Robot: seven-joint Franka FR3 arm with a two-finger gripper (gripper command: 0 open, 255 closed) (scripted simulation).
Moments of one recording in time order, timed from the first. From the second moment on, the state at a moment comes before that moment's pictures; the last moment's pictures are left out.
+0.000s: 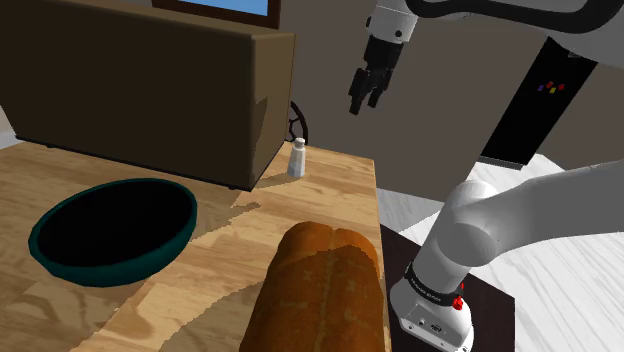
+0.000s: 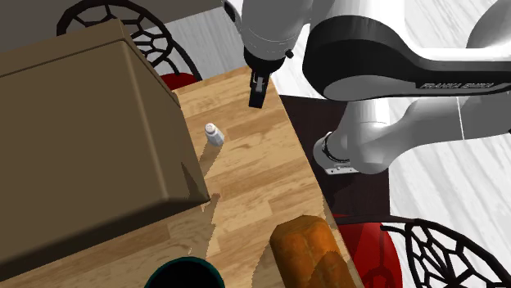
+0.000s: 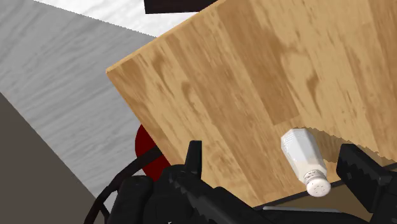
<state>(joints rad) 0.02 -0.81 -0.05 -2.30 -0.07 1.59 0.01</state>
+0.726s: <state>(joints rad) 0.04 -0.64 0.06 -2.37 -0.05 1.91 0.14</state>
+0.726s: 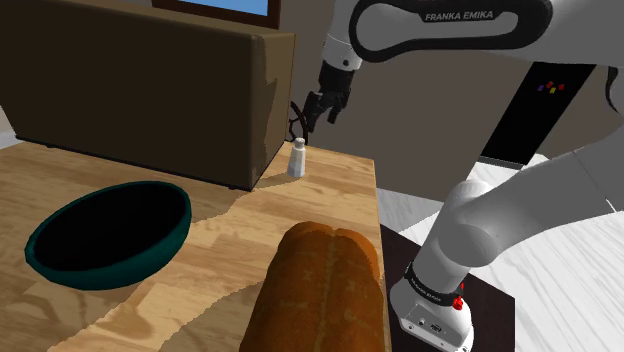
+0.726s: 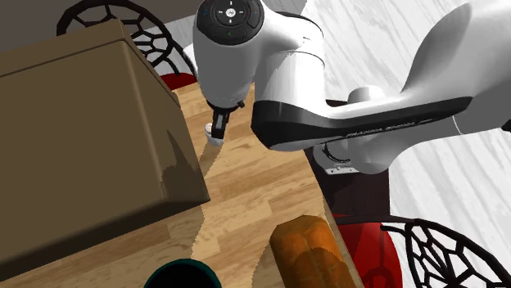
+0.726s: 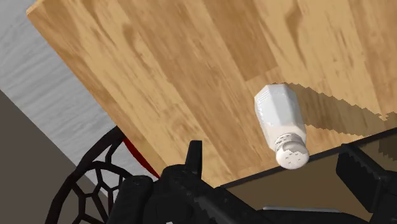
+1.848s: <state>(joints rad) 0.04 -0.48 0.12 -2.44 -0.06 2.17 0.22</state>
